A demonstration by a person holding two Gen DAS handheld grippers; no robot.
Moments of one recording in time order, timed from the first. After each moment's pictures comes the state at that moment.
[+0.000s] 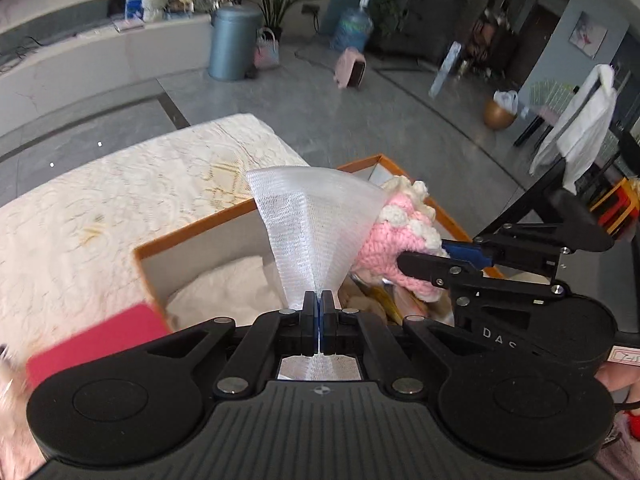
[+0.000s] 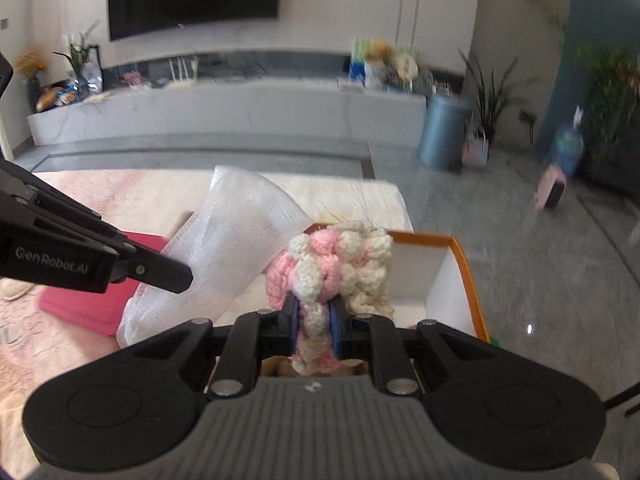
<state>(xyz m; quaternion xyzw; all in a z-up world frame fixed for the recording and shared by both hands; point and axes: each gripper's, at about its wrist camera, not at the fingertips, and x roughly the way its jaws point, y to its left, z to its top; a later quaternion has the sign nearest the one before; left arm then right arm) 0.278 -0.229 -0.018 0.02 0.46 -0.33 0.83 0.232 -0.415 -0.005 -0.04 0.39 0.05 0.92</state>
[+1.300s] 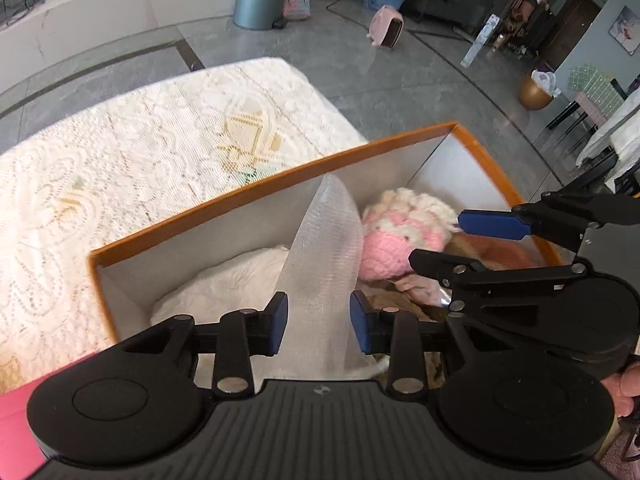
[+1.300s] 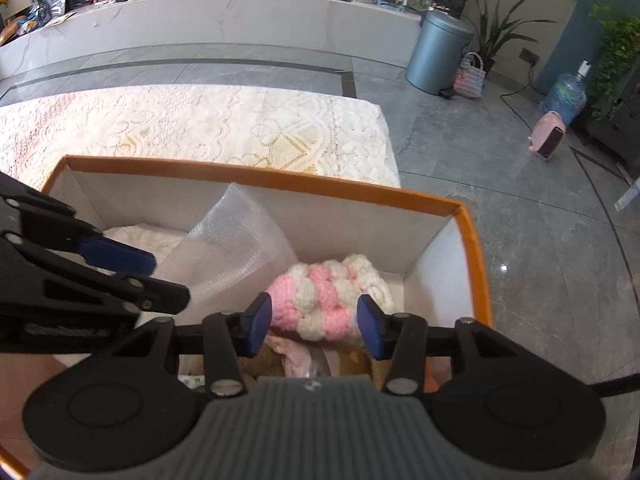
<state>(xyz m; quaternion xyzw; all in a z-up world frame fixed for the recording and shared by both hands) 0.311 -0.236 -0.061 0.02 0.52 -0.29 0.81 0.310 -0.426 -0.049 -0.08 0.49 0.02 0.87</state>
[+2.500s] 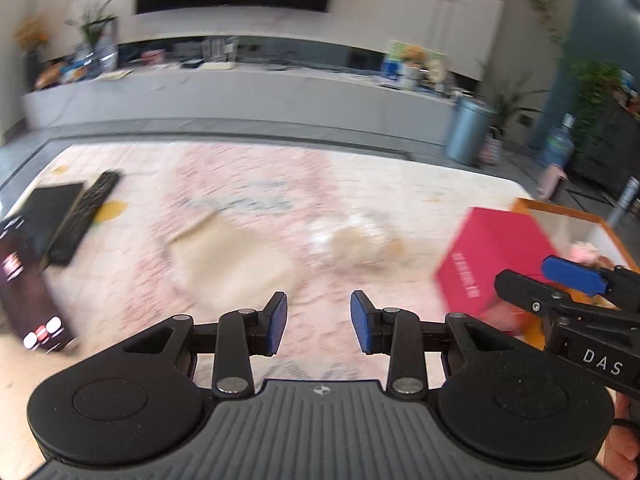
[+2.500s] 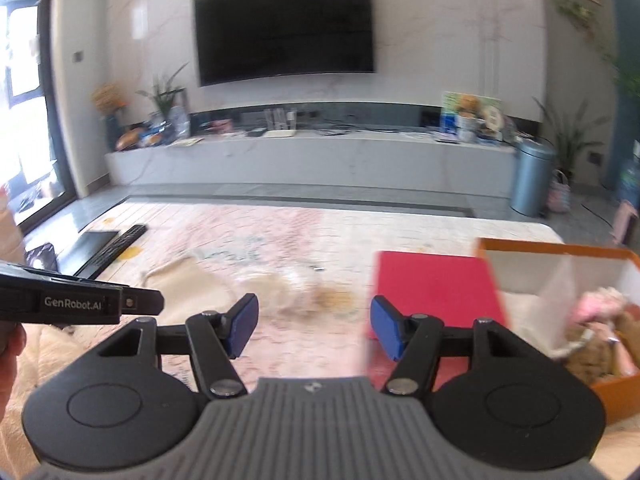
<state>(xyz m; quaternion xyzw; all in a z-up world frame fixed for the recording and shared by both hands) 0.094 0.085 -0.015 -0.08 0.37 0.00 0.93 0.116 -0.130 -0.006 -0.02 0.28 0.17 0.94</state>
